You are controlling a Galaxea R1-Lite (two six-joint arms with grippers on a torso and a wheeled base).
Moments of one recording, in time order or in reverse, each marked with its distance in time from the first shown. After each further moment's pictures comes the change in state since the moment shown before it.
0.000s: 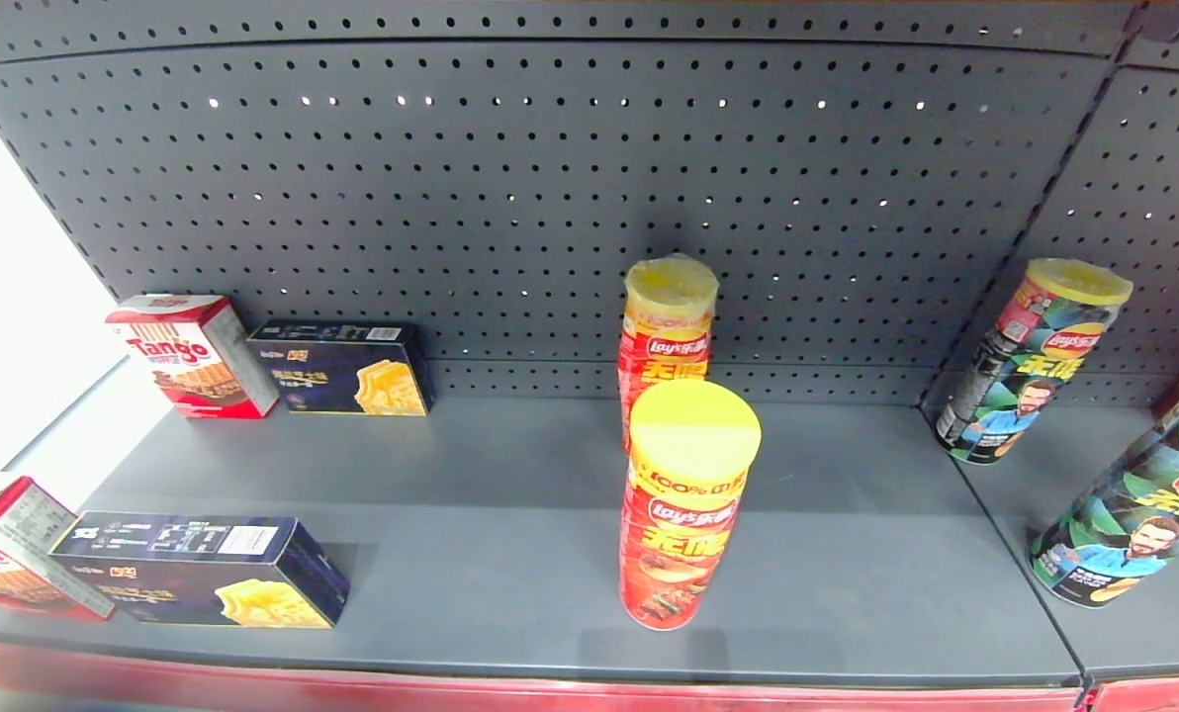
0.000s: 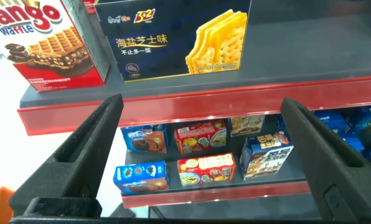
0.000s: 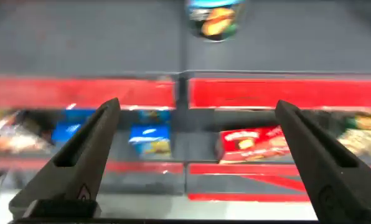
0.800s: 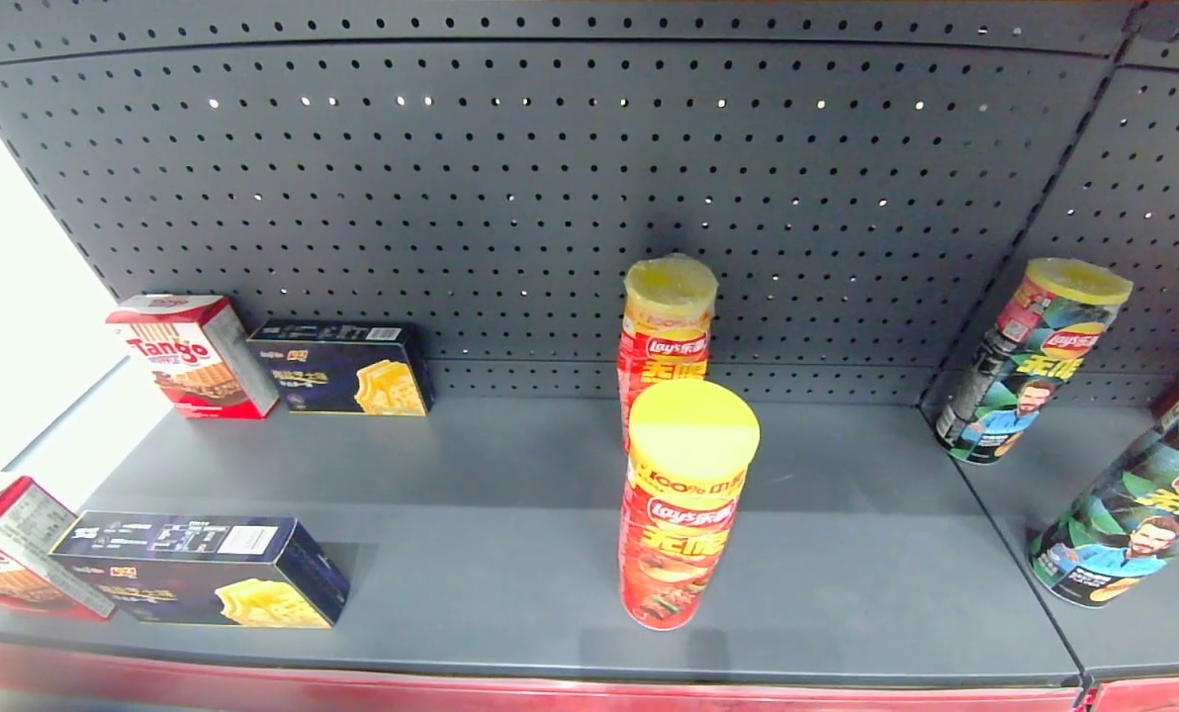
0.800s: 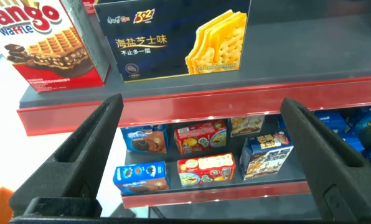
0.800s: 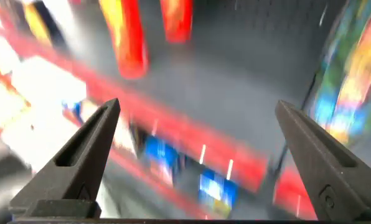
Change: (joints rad) left arm 0.000 0.000 0.000 -0.001 0.000 0.000; right arm 0.609 0.018 -0.030 -0.020 0.013 -0.077
